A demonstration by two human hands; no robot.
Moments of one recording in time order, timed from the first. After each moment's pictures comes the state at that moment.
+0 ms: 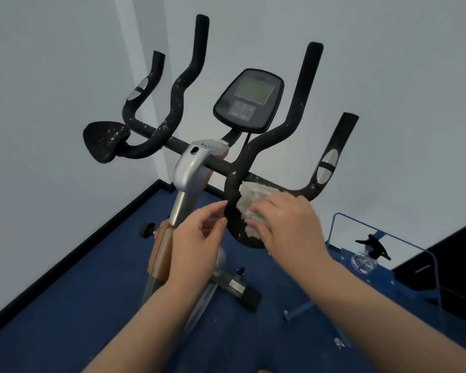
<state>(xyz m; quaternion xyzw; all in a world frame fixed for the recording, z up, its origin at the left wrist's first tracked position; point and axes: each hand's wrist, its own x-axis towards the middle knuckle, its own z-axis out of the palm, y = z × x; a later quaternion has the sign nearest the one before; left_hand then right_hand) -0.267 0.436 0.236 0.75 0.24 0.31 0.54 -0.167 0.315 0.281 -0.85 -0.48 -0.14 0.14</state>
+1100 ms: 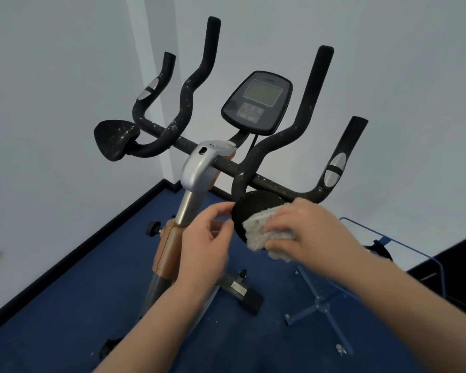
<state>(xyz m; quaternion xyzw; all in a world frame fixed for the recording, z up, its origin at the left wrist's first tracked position) -0.269 0.432 0.242 0.72 0.26 0.29 0.58 -0.148 0.296 0.300 -0.83 -0.55 0.00 0.13</state>
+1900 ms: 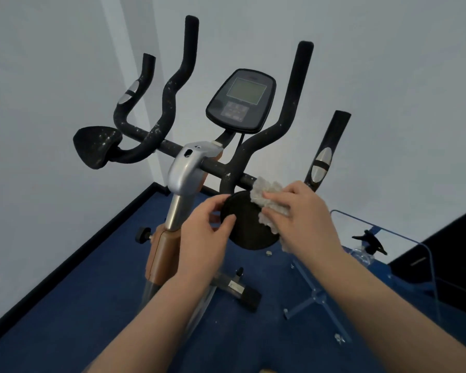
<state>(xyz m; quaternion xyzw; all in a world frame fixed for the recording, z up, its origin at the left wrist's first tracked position) -0.249 0.433 0.249 0.77 0.24 0.26 0.54 -0.148 0.309 0.282 -0.89 -0.35 -0.06 0.30</state>
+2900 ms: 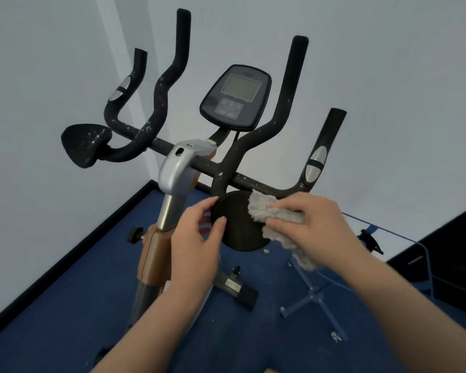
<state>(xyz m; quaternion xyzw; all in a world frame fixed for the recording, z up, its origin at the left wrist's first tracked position) -0.250 0.420 0.238 0.75 0.27 0.33 0.52 -0.129 0.275 0.296 -0.86 -0.37 0.07 0.34</state>
